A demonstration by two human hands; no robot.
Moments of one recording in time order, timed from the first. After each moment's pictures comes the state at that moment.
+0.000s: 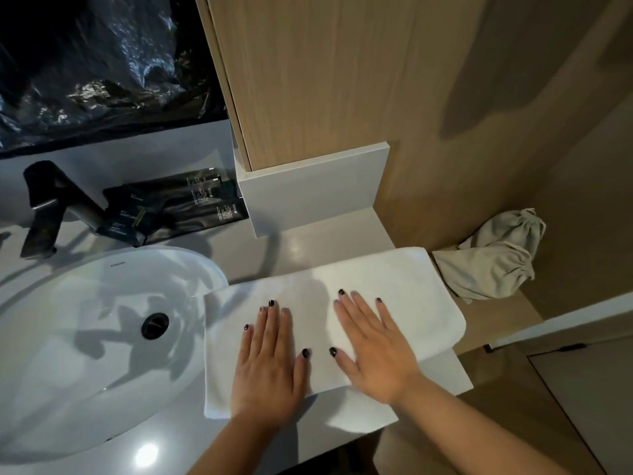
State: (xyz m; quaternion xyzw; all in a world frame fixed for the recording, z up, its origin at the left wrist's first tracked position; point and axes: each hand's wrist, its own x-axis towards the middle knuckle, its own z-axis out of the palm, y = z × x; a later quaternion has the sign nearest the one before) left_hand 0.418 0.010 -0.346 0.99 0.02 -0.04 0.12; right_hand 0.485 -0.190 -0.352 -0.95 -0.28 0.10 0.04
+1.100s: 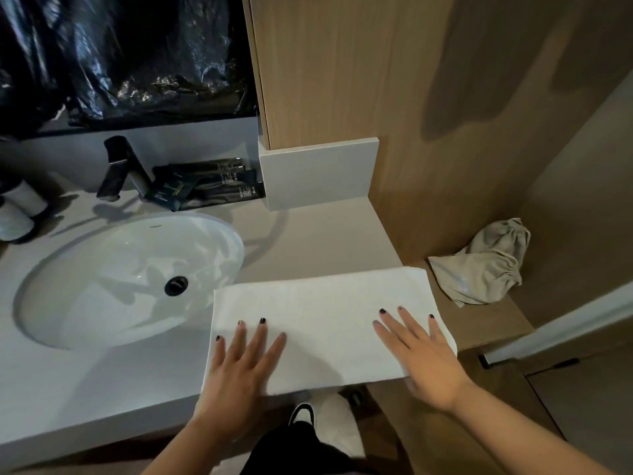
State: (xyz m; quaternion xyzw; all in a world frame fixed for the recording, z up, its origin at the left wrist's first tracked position) left_hand 0.293 0.018 -0.316 0.99 -0.08 -0.07 -0.01; right_hand 0.398 -0.306 -0.338 -0.93 -0.32 0.17 -0.05
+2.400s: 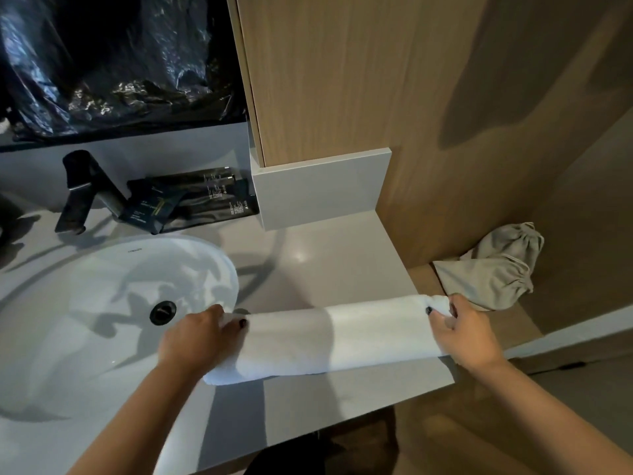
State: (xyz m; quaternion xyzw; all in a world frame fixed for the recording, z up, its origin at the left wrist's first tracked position) left_hand 0.433 0.104 -0.311 0.97 0.19 -0.14 0.07; right_hand 0.502 -0.306 -0.326 -0.95 0.07 0.09 0.27
